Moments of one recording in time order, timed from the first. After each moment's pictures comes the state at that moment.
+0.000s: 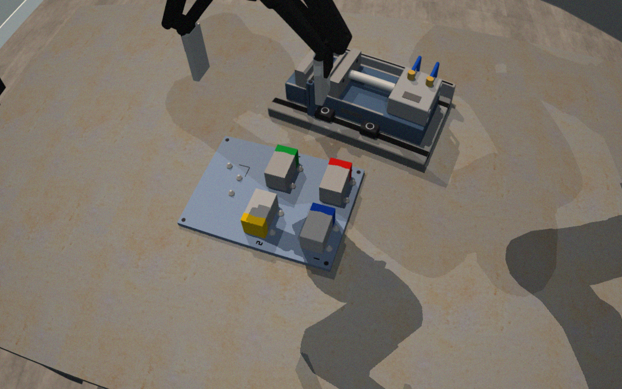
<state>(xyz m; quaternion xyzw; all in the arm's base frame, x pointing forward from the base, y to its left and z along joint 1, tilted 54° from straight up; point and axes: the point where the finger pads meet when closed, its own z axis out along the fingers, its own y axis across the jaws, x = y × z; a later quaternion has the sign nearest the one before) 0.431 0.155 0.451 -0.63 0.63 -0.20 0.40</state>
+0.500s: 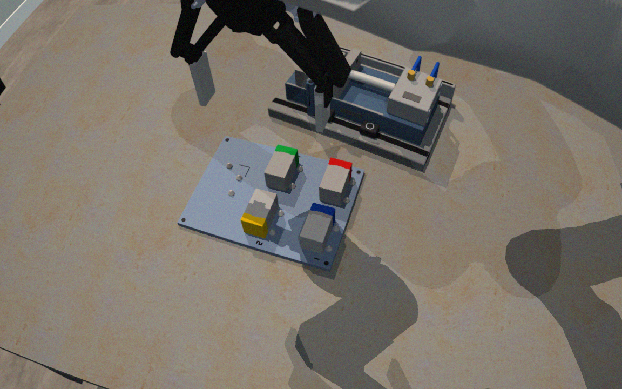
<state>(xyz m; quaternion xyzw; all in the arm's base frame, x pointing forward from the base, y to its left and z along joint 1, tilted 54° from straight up) 0.464 0.165 0.426 -0.63 0.63 -0.20 0.41</state>
